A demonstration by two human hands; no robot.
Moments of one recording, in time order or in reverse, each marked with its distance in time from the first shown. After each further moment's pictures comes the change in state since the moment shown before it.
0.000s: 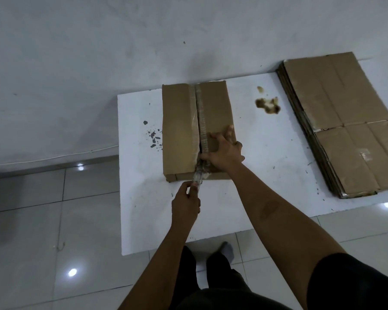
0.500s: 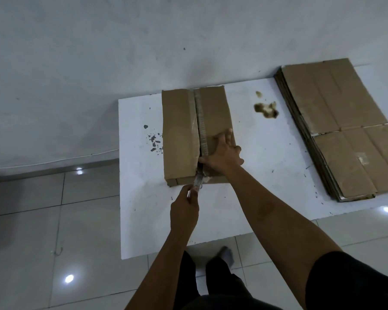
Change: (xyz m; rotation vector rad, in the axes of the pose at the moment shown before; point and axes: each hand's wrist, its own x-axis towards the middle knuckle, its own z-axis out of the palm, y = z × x) left_hand 0.004 -0.008 -0.002 0.273 0.067 0.110; right_hand 0.002 -0.004 0.004 -0.046 0.040 -0.002
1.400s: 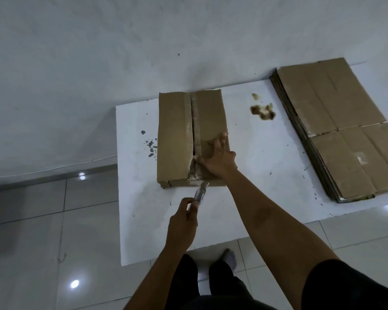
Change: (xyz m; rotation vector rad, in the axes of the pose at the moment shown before) left_hand -0.018 -0.012 -0.006 0.063 -0.148 0.057; right_hand 0.020 0.012 0.008 0.090 -0.081 -0.049
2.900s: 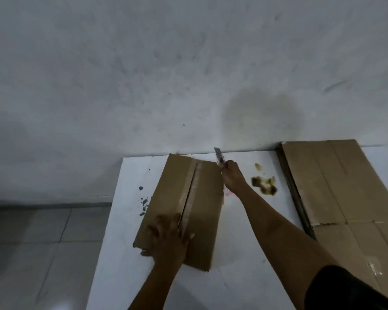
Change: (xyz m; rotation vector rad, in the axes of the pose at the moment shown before) left_hand 0.116 0.108 0.004 0.555 0.186 -0.217; right_hand 0.153 -0.014 -0.135 0.294 0.068 -0.115
